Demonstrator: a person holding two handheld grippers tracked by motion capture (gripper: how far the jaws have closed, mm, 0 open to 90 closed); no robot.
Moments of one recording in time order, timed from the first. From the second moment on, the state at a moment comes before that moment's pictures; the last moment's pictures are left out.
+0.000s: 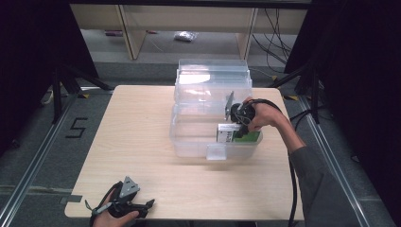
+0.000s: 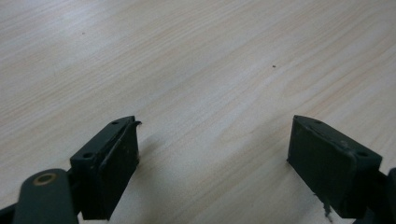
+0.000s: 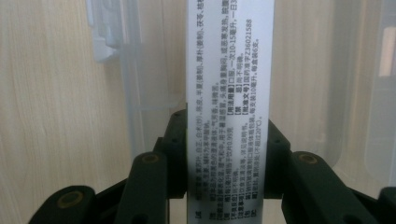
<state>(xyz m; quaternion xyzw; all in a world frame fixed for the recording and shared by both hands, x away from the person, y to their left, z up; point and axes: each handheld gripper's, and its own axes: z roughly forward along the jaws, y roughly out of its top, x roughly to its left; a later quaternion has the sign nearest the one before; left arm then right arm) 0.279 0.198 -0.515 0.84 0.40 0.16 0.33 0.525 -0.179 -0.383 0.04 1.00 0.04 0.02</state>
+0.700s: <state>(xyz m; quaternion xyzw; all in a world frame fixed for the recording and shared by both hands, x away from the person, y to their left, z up) 0.281 0.198 -0.516 0.84 0.40 0.17 0.33 0.528 -0.183 -0.401 0.02 1.00 0.04 0.02</state>
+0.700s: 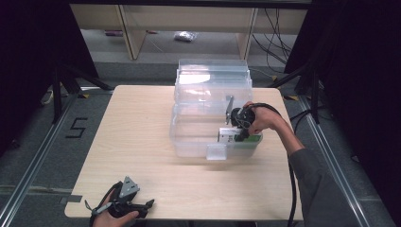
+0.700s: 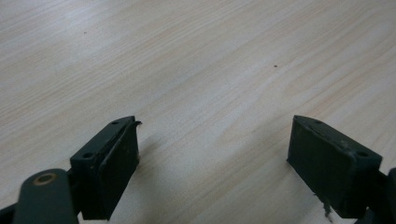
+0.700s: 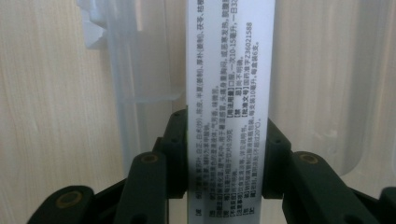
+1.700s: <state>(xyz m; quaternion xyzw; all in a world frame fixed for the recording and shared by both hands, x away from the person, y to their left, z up) 0.280 0.200 -0.513 0.84 0.40 0.17 0.33 0.508 -0.209 -0.354 0.16 0.97 0.17 0.08</state>
